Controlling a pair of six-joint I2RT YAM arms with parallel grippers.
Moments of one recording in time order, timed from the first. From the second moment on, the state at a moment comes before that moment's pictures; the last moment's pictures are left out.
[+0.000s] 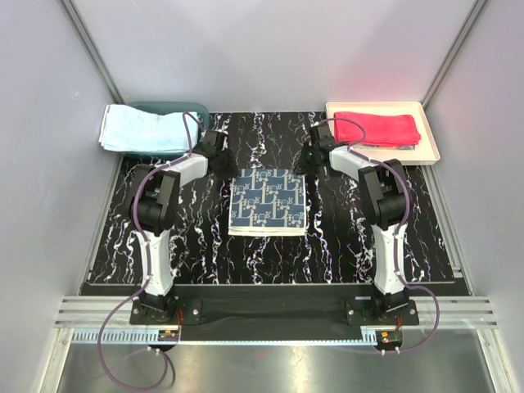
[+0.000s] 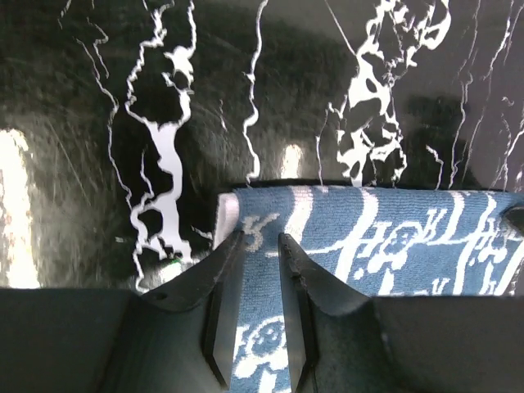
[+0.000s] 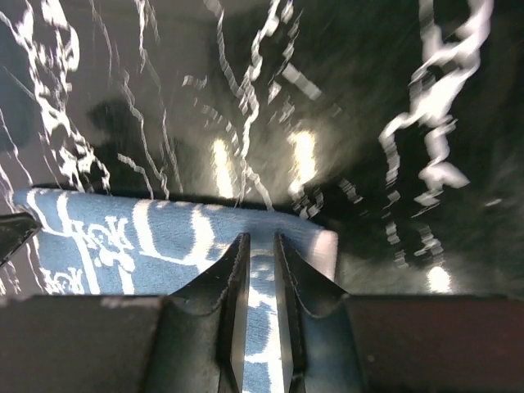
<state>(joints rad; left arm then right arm) -0.28 2.08 1.41 -0.23 0.13 -0.60 0.33 2.19 1.58 -0.30 -0.16 0.60</state>
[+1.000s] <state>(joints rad) -0.24 2.09 1.48 -0.20 0.19 -0.51 0.27 2.13 1.60 -0.34 -0.11 0.53</state>
